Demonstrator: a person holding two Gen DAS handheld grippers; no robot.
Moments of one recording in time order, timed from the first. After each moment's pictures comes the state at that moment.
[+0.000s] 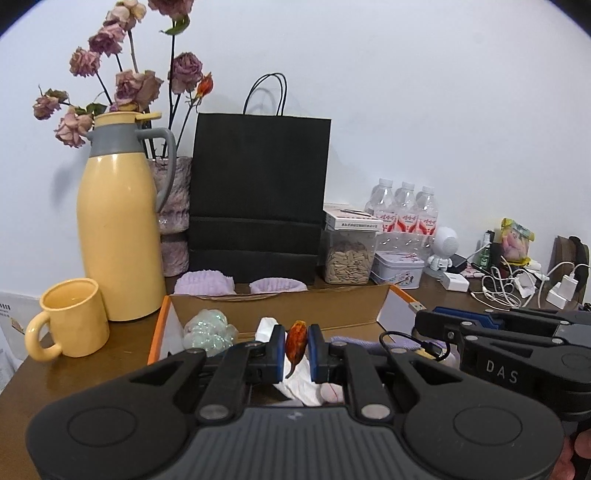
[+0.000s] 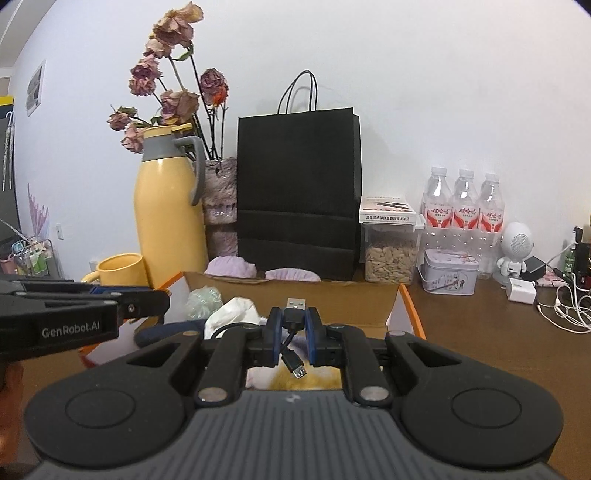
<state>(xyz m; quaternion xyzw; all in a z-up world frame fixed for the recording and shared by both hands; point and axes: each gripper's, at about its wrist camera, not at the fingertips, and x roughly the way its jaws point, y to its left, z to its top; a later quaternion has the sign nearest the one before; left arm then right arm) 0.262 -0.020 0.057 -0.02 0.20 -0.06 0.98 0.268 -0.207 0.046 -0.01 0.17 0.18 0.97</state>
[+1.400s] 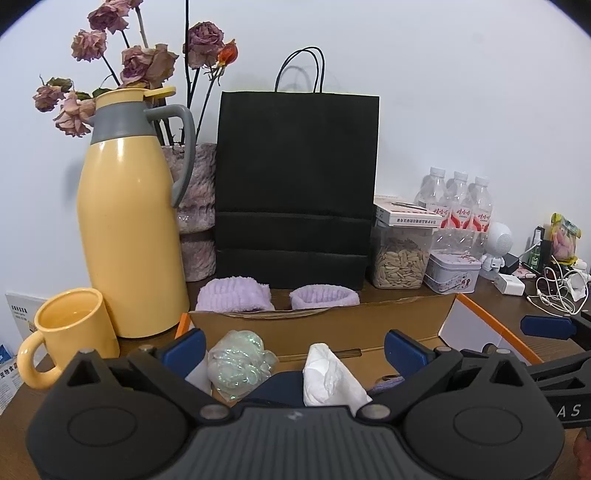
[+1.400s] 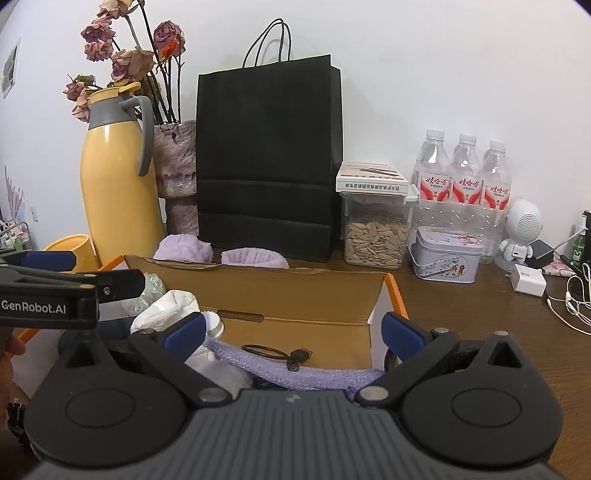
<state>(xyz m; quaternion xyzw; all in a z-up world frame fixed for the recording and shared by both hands) 0.337 -0.007 0.039 -0.01 0.21 -0.01 0.98 0.348 -0.209 0.020 -0.02 0.22 0.16 0.96</state>
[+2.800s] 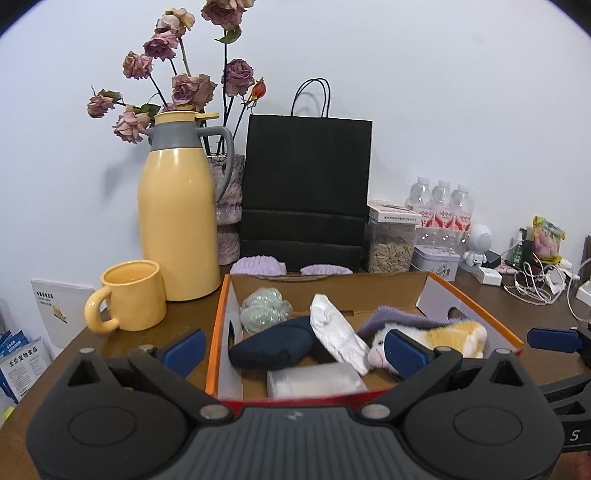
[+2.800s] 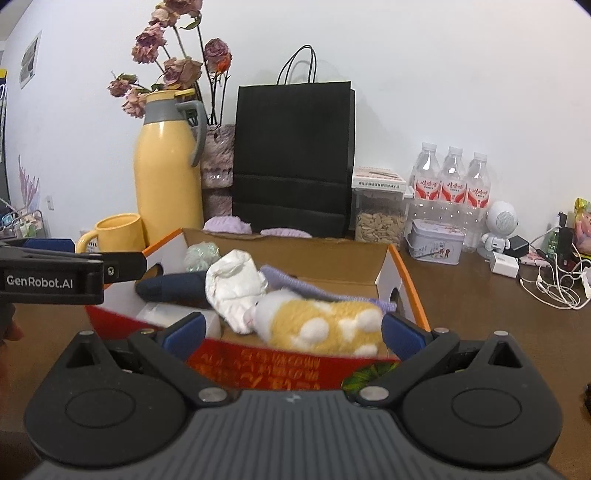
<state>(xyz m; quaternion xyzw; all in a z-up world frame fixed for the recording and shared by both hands) 0.206 -0.003 0.046 -0.02 0.20 0.01 0.98 0.217 -0.203 0.028 -0.04 0.21 0.16 0.96</state>
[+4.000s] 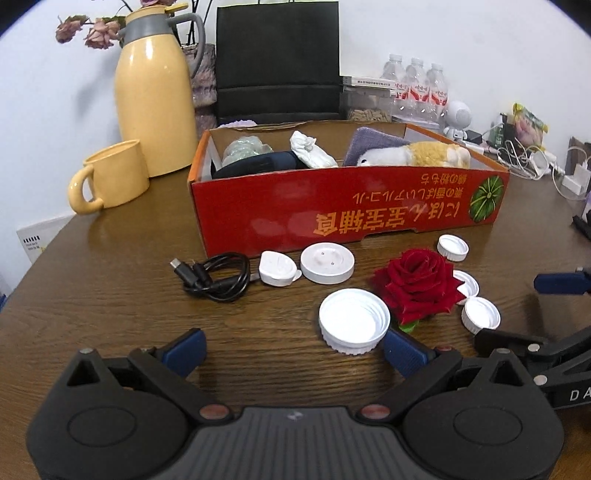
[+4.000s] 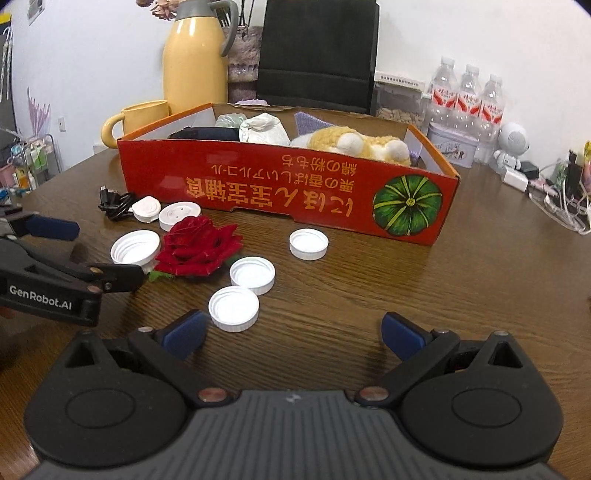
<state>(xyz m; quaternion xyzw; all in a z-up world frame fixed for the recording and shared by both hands) 0.162 -0.003 -0.041 0.02 0.34 -0.03 0.94 0.160 -0.207 -0.045 -0.08 0.33 0.18 0.92</state>
